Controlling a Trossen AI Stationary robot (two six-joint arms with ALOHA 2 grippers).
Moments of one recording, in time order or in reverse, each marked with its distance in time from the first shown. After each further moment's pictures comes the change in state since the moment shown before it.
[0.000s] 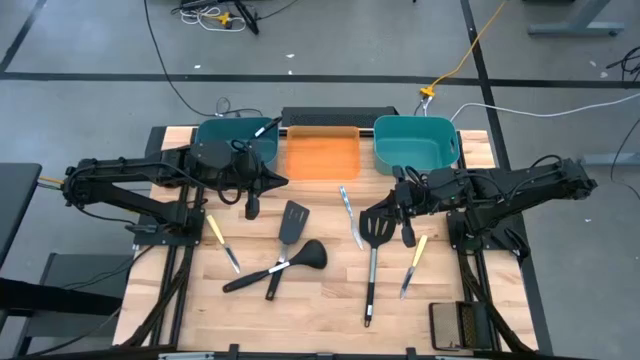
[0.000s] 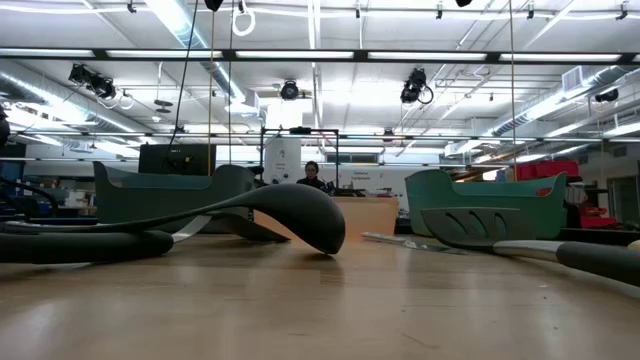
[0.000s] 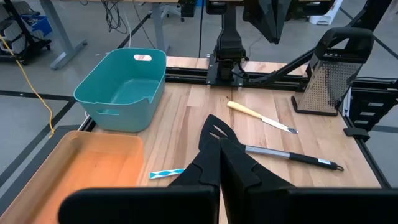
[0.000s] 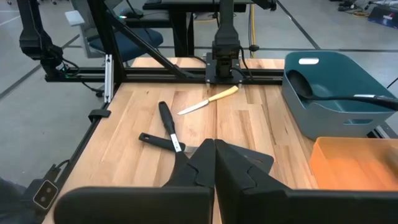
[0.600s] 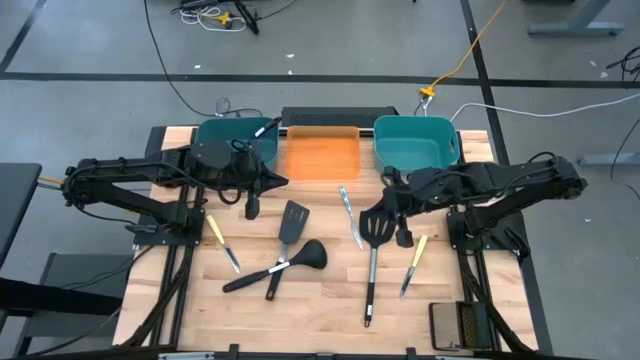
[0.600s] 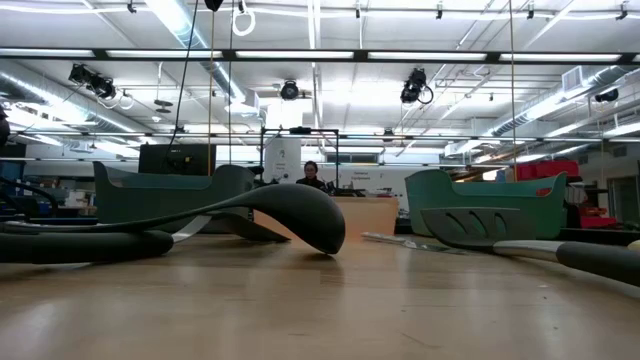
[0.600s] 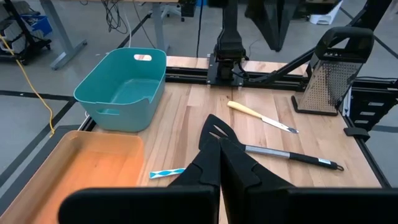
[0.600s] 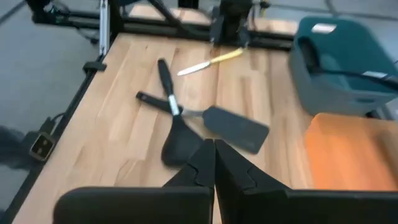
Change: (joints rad) left arm 0.000 0.000 0.000 -0.001 0.000 0.000; right arm 0.000 0.152 0.227 -0.301 -0.025 -0.068
